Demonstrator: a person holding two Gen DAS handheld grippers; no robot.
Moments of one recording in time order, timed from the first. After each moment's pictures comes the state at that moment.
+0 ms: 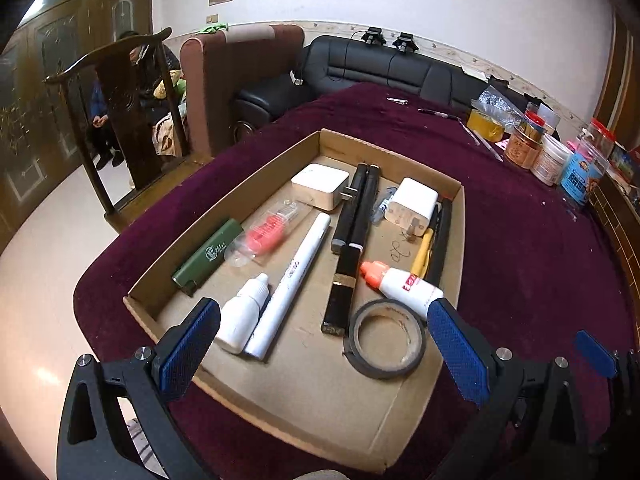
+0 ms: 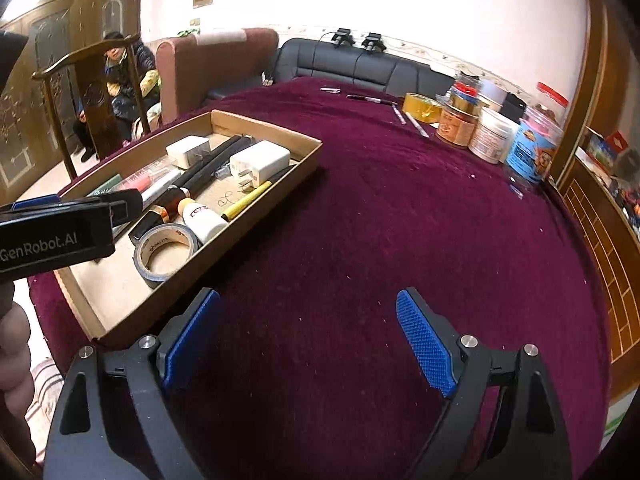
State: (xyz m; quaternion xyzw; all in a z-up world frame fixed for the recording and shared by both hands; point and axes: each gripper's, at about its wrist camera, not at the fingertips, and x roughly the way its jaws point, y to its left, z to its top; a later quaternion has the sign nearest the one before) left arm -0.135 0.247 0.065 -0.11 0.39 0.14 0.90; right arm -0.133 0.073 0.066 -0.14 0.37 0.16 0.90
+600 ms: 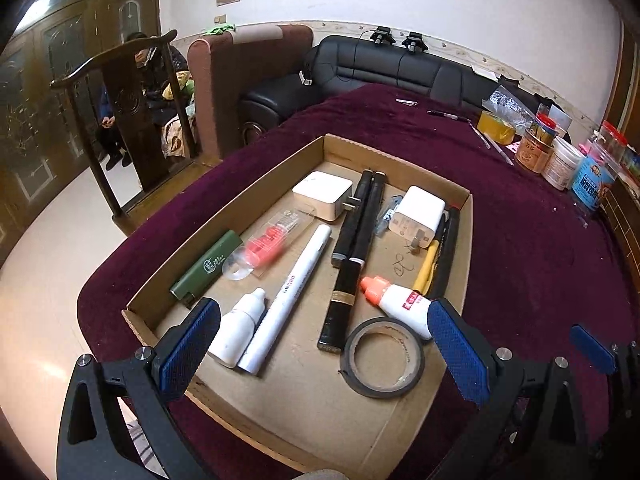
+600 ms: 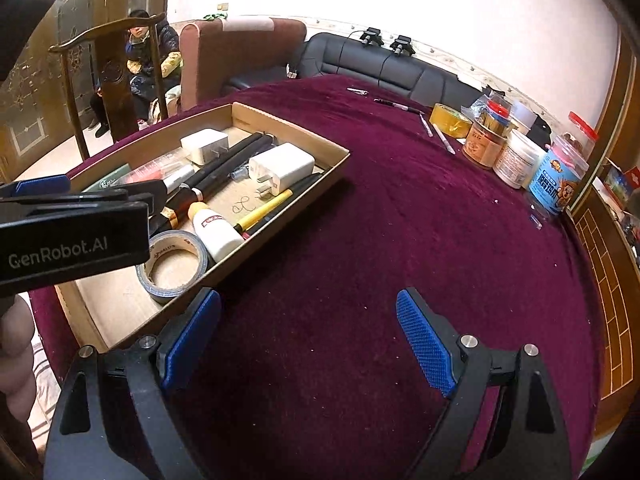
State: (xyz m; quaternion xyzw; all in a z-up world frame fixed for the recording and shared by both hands) left arm -0.122 0.240 0.068 -0.10 0.39 0.16 0.90; right arm -0.116 0.082 0.066 -0.17 0.37 0.20 0.89
